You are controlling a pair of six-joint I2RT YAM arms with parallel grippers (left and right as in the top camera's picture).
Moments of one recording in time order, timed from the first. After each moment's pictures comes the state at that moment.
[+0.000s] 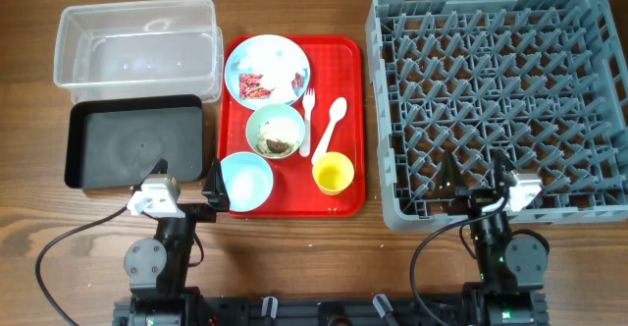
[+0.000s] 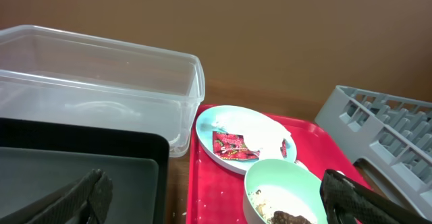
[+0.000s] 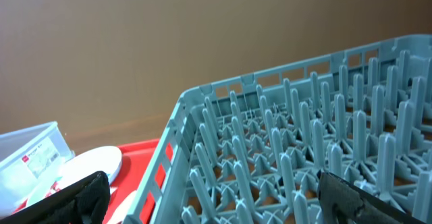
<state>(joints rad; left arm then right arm) 0.02 0.01 0.01 -0.06 0.10 -0.24 0.02 0.01 0.01 0.02 -0.06 0.27</state>
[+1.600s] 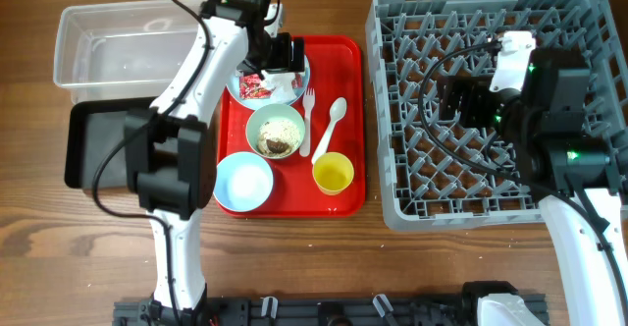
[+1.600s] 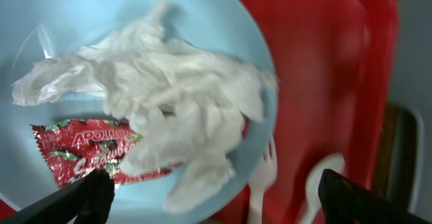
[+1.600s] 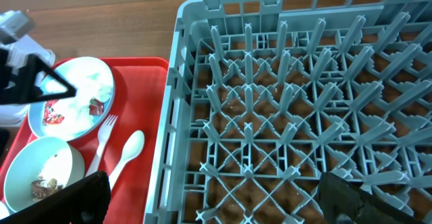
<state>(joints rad) -0.27 2.22 1.94 -0.99 0.18 -0.27 0.02 1.16 1.12 -0.67 -0.16 0.06</state>
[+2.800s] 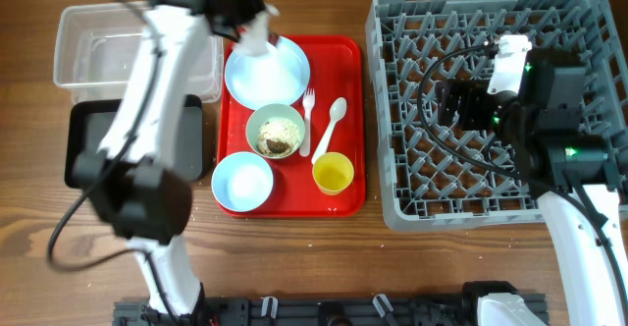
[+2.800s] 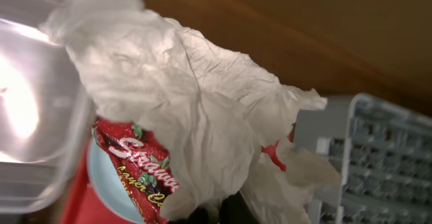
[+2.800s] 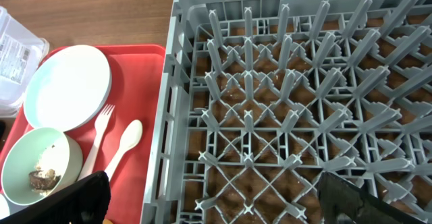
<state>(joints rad) -0.19 2.03 2.10 -1.01 0.08 -0.56 0.02 1.18 1.12 -0.70 -0.16 0.06</state>
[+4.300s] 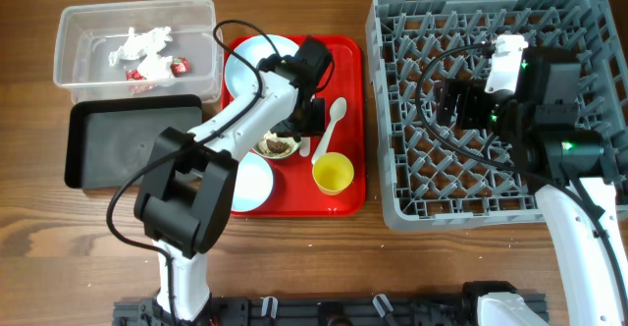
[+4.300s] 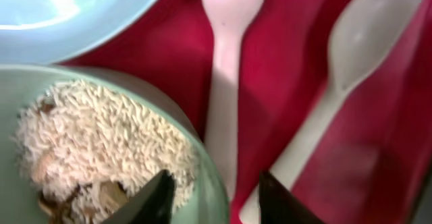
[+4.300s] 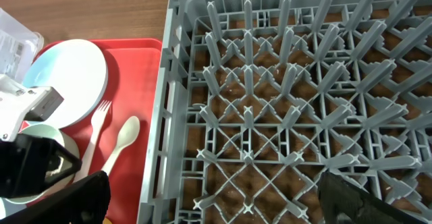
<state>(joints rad) -0.52 2.05 1.52 -0.93 0.03 -0.48 0.02 1.20 1.12 -0.70 -0.16 0.06</state>
